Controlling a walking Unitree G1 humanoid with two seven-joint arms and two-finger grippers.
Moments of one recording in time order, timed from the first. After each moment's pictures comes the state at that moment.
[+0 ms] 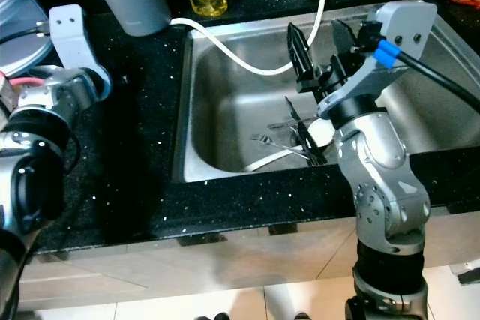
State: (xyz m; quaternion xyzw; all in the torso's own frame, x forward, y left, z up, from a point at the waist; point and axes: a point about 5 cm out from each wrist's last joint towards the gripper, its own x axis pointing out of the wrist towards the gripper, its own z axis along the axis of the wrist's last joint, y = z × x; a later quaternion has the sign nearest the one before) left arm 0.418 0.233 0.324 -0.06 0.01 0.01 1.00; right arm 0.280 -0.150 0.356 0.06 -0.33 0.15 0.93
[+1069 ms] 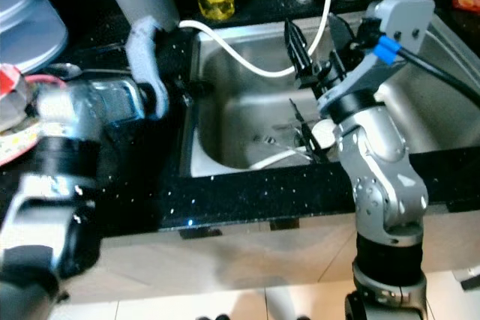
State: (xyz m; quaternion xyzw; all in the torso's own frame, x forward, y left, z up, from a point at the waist) left arm 0.376 0.119 0.327 -0.07 0.00 -0.31 0.95; right arm 0.287 -0.150 0.360 0.06 -0.34 0.17 0.92
